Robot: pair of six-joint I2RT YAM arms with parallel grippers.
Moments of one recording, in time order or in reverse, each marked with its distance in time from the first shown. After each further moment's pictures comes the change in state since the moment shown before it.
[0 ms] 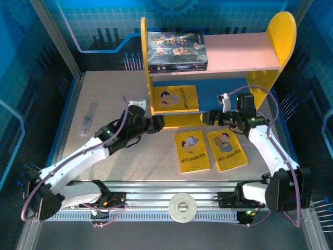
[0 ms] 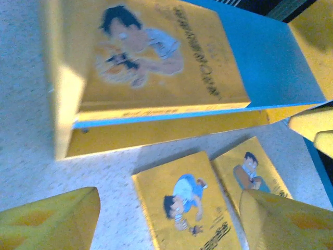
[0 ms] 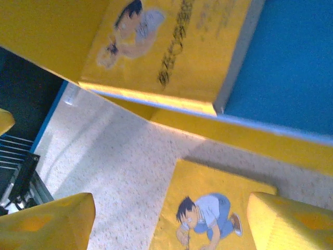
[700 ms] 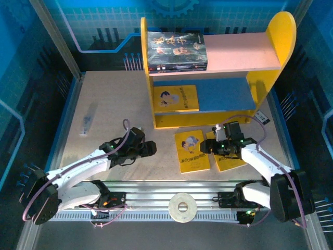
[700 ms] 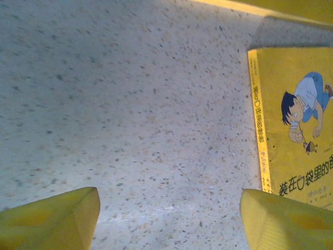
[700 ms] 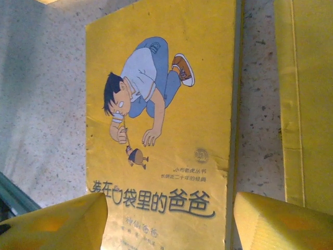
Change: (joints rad) left arm -0.023 0.008 -0.318 0.009 0.100 -0.159; right arm 0.141 -0.039 -0.362 0.035 0.201 0.165
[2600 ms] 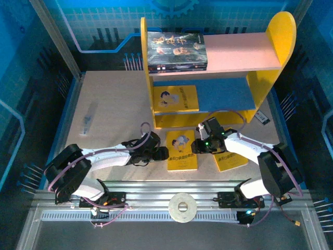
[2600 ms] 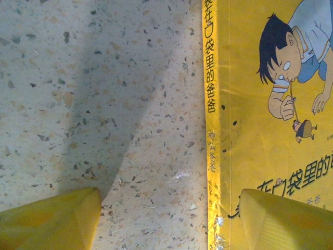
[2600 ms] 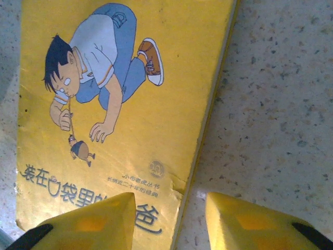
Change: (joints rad) left arm -0.084 0.330 0.003 0.250 0.075 -0.063; right arm 0.241 0.261 0.162 0.001 0.187 0.020
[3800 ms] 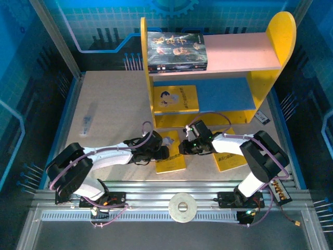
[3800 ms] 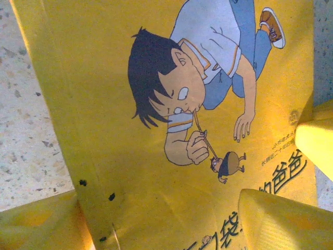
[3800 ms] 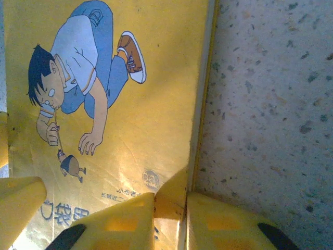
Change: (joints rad) left arm -0.014 0.016 0.044 -0.045 -0.024 0.005; right arm 0.138 0.187 0.002 0.322 -0.123 0.162
